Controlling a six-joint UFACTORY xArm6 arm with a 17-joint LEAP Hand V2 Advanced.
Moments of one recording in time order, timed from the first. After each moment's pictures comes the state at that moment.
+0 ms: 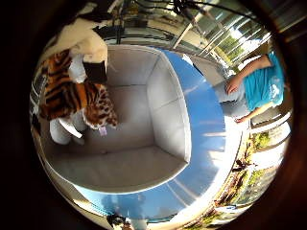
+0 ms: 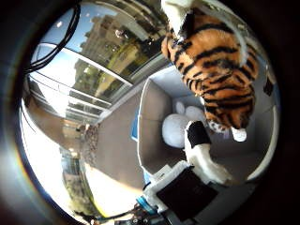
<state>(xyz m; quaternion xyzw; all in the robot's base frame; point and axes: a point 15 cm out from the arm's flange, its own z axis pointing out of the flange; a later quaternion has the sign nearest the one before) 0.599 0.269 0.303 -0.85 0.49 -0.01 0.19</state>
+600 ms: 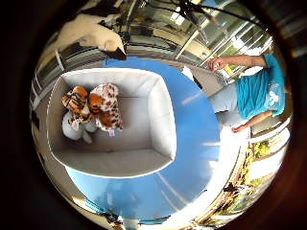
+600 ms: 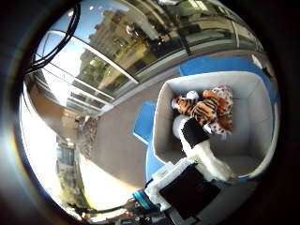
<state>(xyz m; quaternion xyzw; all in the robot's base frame) 0.552 0.253 0.427 -0.86 0.45 -0.04 0.23</state>
